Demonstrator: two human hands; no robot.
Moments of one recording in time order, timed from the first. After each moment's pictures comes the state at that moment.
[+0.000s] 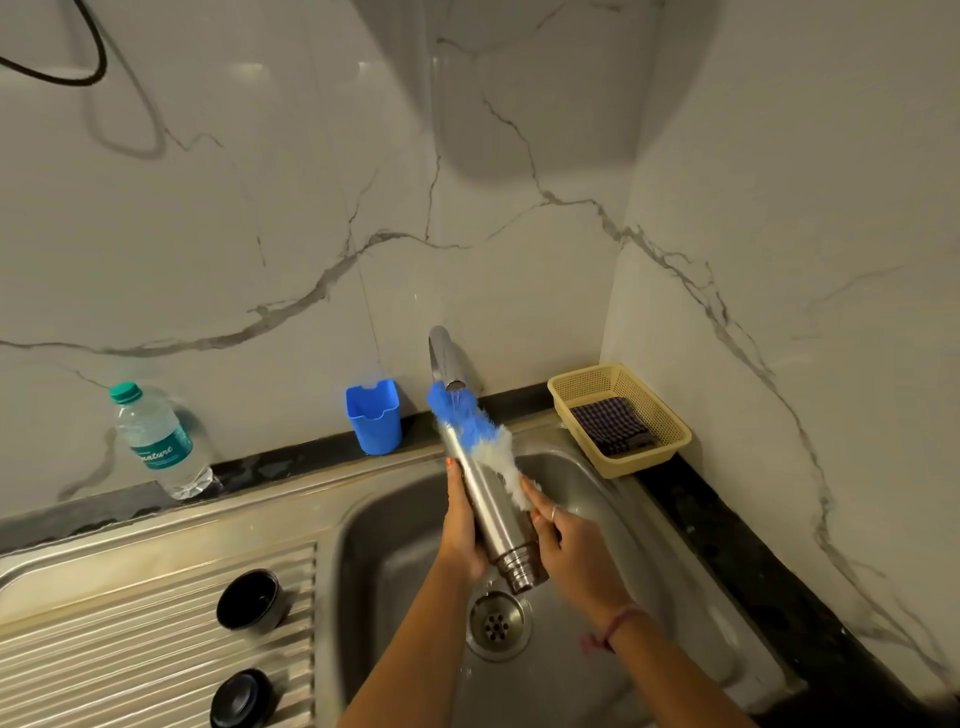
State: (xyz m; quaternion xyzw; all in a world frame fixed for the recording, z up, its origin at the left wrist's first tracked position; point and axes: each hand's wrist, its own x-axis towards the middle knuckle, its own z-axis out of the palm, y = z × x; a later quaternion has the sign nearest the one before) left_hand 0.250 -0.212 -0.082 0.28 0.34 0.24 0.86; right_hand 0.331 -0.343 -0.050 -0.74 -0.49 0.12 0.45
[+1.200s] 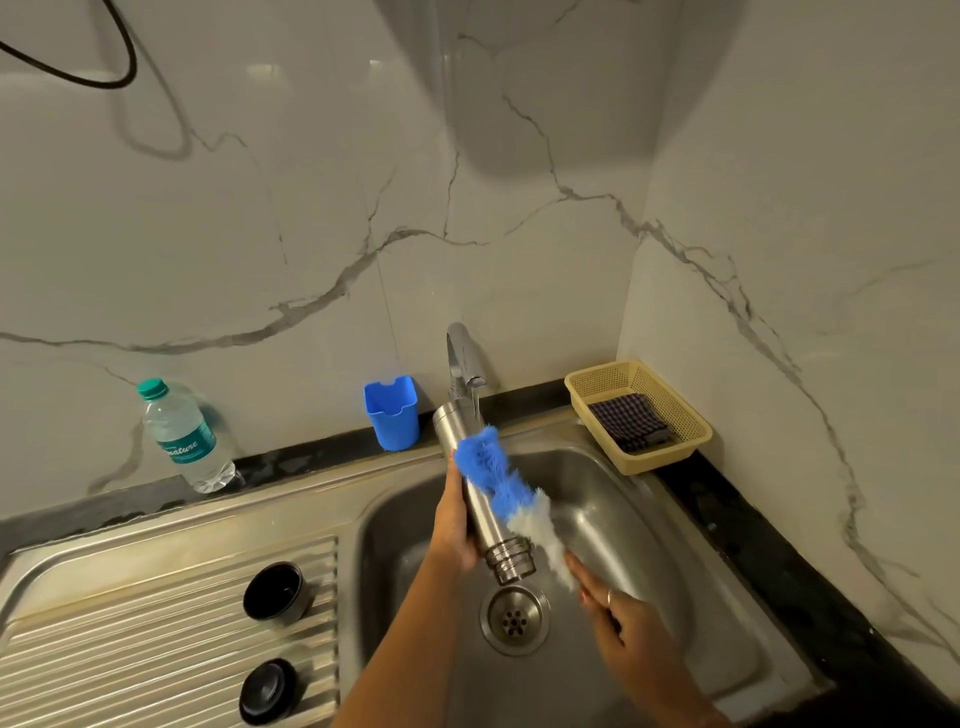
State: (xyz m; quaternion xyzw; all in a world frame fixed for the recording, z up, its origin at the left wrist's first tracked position) left_hand 0.228 -0.190 -0.086 0.28 0.33 0.28 0.86; right_hand 0.314 -0.414 -0.090 -0.71 -0.52 0.14 0.46
